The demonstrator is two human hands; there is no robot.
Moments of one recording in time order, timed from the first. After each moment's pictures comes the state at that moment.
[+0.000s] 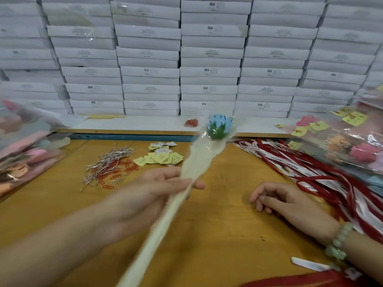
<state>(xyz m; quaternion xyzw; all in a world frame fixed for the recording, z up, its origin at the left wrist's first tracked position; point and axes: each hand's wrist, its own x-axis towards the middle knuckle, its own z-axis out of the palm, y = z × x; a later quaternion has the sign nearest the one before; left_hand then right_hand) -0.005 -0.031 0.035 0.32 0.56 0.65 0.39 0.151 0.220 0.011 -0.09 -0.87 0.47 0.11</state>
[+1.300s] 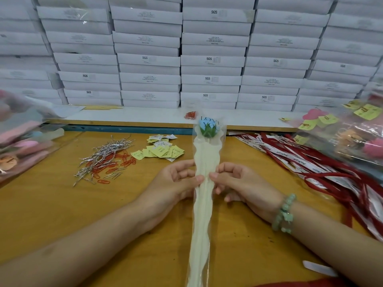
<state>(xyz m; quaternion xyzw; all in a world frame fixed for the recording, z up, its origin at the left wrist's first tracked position) -0.026 0.013 -0.010 0.31 0.54 0.72 0.32 0.074 0.175 0.012 -0.10 -0.70 0.70 0.03</state>
